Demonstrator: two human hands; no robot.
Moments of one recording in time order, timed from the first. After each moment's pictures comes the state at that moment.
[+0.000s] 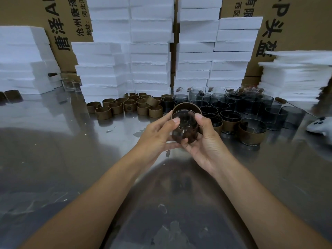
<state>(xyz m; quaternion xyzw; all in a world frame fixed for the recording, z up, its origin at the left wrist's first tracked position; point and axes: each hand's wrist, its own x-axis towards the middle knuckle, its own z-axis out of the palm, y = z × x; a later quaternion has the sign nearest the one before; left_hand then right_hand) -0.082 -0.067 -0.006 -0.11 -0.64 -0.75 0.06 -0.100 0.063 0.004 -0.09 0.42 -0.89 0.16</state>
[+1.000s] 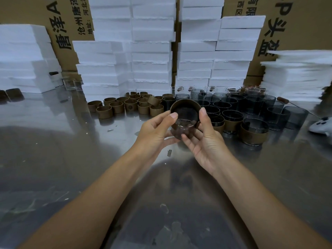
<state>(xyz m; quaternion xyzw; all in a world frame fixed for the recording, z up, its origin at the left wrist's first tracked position) -0.086 -0.070 -0.006 -0.06 -0.61 -0.78 0.10 -0.106 0.059 -0.001 -0.07 0.42 -0.89 0.13</state>
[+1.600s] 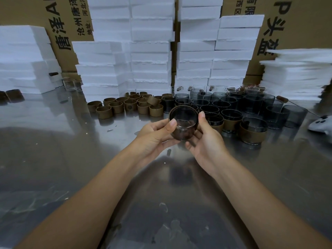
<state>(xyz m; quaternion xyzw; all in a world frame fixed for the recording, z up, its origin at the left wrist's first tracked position) -0.091 -0.082 -0.013 -0.08 -0.58 -0.81 0.01 -0.105 0.059 0.000 -0.03 0.51 -0.85 0.11</state>
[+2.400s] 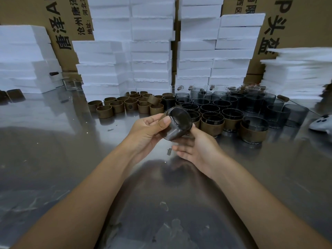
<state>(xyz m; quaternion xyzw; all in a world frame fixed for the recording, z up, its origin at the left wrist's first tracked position) -0.093 -0.092 -0.008 -0.10 -0.56 -0.82 0.06 -0.102 0.053 -0.001 0.02 0.61 -0.77 0.19</state>
